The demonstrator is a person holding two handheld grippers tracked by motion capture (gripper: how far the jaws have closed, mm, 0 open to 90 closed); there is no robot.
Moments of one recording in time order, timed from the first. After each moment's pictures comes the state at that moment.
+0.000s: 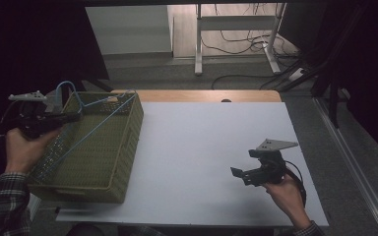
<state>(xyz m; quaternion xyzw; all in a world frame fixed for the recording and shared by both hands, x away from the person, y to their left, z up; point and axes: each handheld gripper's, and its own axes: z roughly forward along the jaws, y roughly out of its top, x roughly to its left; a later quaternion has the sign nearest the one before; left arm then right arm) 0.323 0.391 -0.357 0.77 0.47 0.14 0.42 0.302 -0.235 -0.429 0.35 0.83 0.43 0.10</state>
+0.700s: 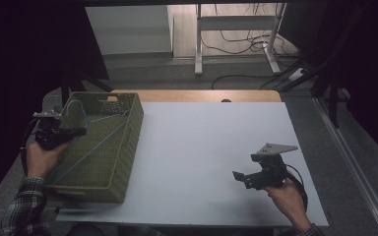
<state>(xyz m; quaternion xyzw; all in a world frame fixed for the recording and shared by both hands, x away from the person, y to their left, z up) 0.351 0.408 -0.450 0.75 0.53 0.12 0.38 0.299 -0.241 -0.441 0.36 0.83 0.41 0.10</state>
